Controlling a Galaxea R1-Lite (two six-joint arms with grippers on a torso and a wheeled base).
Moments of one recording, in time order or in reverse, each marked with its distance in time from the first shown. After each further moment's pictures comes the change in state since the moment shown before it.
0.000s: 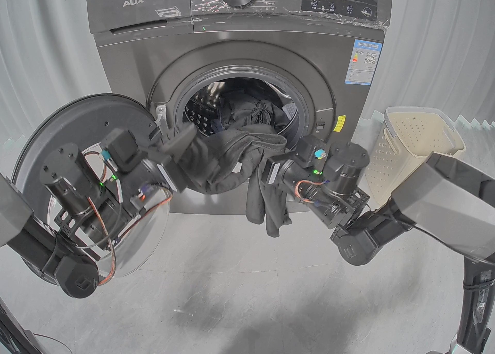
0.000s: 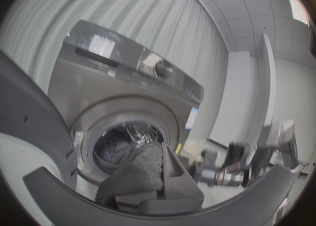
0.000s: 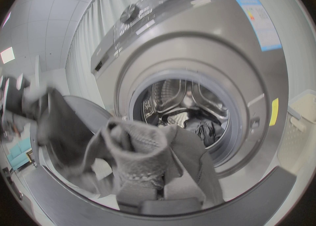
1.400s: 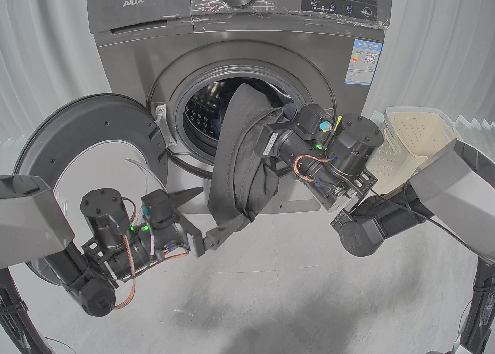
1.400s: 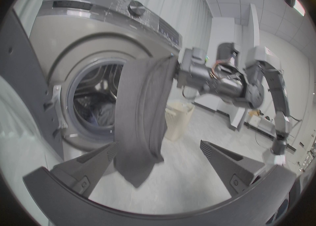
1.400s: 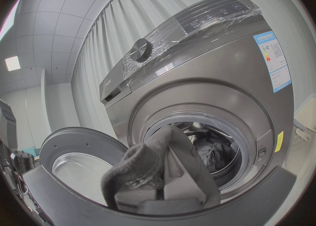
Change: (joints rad) left arm -0.011 0.173 0.154 -0.003 -0.185 0.192; right arm 0.043 -0.092 -0.065 0.001 -0.016 0.017
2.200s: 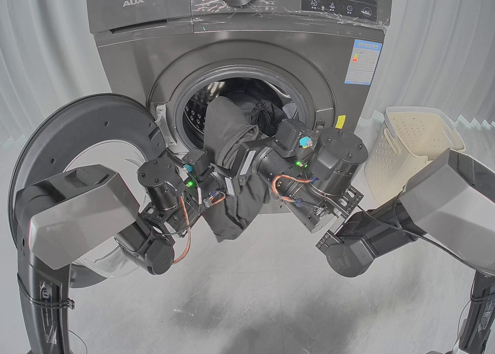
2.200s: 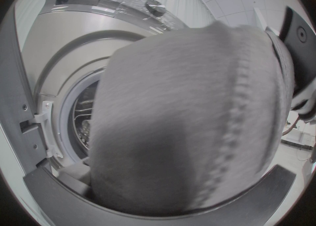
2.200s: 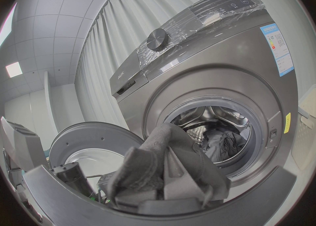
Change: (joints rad) left arm -0.013 0.323 -0.587 0.005 0.223 -0.024; right arm 0.097 0.008 0.025 0.009 -0.046 0.022
